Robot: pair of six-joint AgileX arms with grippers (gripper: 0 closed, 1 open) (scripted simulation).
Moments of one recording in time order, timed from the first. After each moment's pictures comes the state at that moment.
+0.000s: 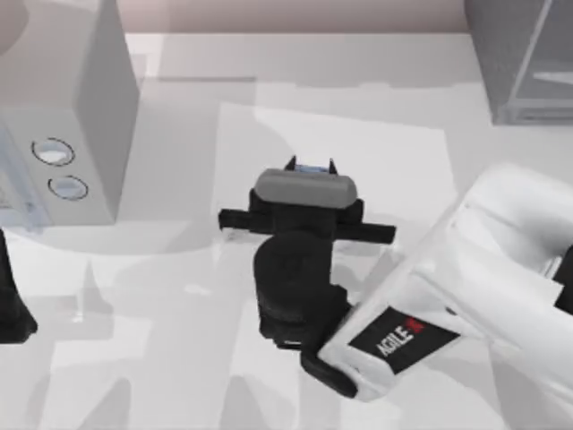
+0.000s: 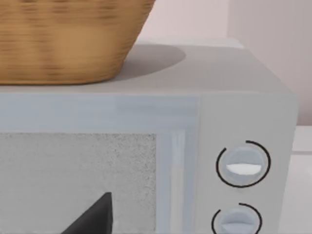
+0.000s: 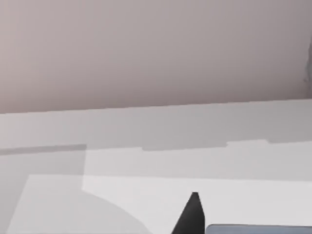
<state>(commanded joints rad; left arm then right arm) 0.00 0.00 0.00 0.00 0.00 0.00 0.93 2.37 1.08 1.27 1.09 0.03</state>
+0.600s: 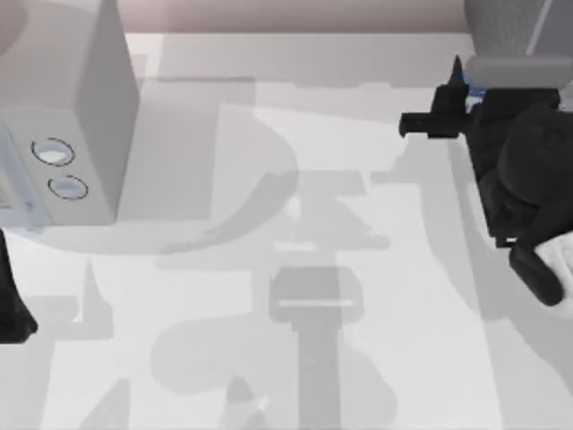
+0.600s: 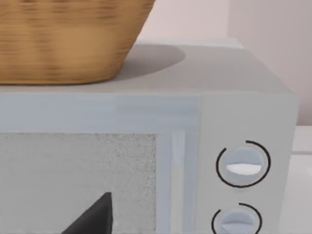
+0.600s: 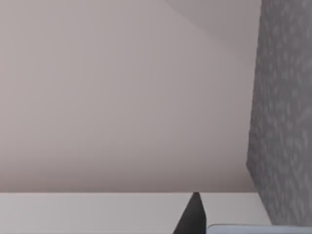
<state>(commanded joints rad) 0.00 0.00 0.00 0.00 0.00 0.00 0.44 1.89 0.71 1.19 0.46 0.02</state>
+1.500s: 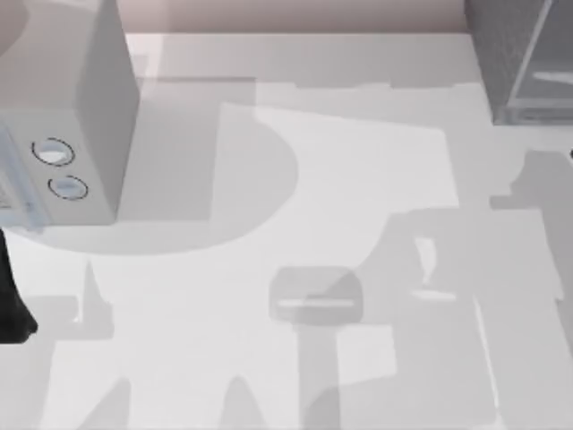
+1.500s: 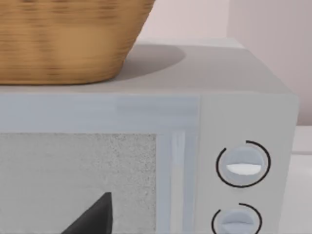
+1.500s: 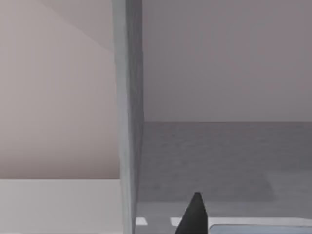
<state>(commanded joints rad) 0.00 0.00 0.00 0.00 0.00 0.00 0.01 1.52 0.41 1.12 0.04 0.02</state>
